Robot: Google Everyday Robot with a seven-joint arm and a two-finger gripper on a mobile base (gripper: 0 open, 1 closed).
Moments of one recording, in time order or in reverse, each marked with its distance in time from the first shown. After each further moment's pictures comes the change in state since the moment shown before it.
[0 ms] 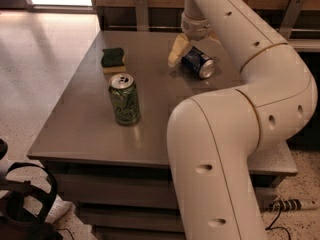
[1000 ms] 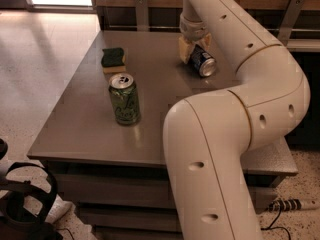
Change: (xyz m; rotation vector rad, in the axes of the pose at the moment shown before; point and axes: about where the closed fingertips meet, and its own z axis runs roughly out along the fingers) arm -0.017 -0.010 0.013 0.034 -0.038 0.029
